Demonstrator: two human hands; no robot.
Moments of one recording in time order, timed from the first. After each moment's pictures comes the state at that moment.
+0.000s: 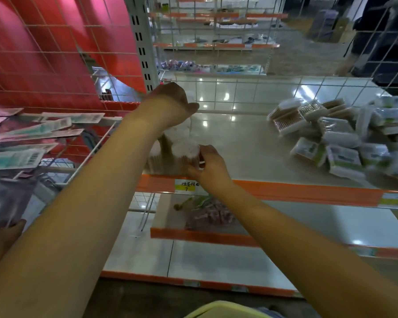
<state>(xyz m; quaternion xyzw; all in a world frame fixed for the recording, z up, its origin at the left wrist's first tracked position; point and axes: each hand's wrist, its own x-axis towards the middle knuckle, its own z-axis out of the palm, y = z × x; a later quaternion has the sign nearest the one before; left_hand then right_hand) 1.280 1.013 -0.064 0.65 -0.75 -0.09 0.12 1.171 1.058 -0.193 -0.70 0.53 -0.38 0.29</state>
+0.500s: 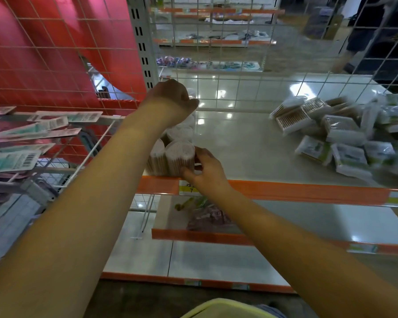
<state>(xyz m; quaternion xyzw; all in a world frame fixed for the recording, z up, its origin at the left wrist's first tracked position) 1.294 1.003 -0.072 0.63 -0.75 -0.10 0.18 1.189 1.052 -0.211 -0.70 0.51 -0.38 0.31</state>
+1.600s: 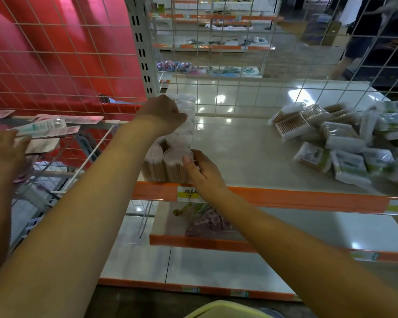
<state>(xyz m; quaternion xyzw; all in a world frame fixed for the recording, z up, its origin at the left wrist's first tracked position) 1.310 0.987 -0.094 0.65 -0.73 -0.14 0.18 1.188 1.045 -0.212 -0.69 0.48 -0.41 0.37</state>
